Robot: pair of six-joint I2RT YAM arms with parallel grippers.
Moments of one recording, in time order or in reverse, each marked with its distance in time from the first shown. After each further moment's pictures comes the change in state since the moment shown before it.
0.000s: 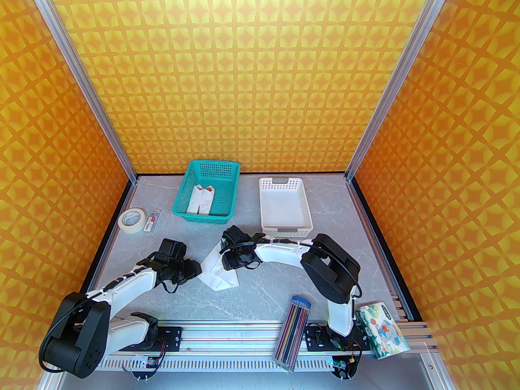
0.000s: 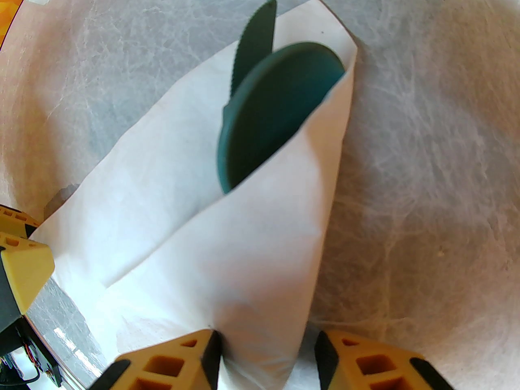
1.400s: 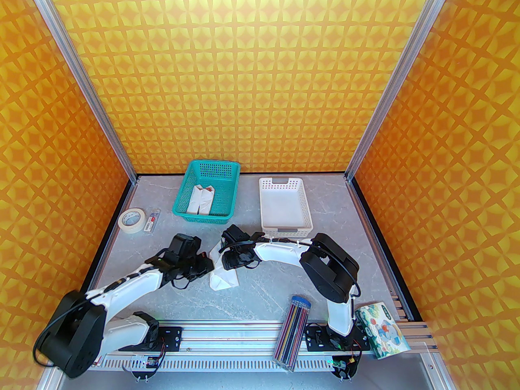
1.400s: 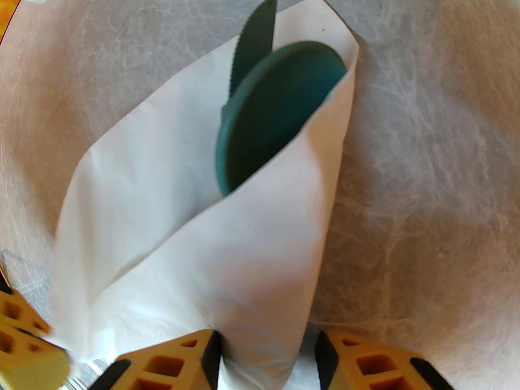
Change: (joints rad) left arm -0.192 0.040 0.072 0.153 0.098 -0.195; right arm 0.000 0.011 0.019 -0.023 -0.010 0.000
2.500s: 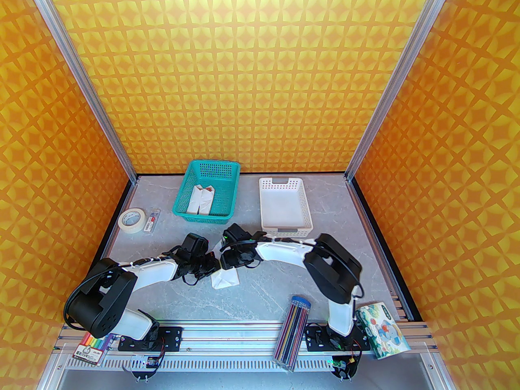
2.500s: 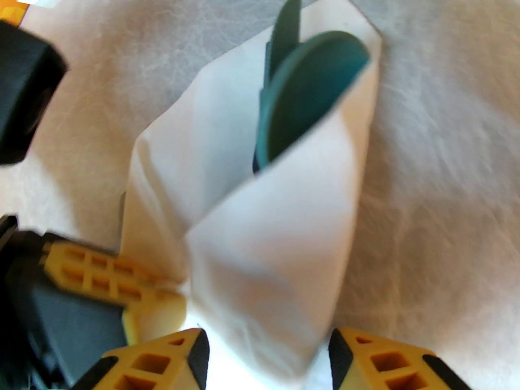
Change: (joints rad) left arm -0.032 0.223 0.033 0.134 -0.049 -0.024; right arm -0.023 -0.105 -0.068 0.016 -0.050 0.032
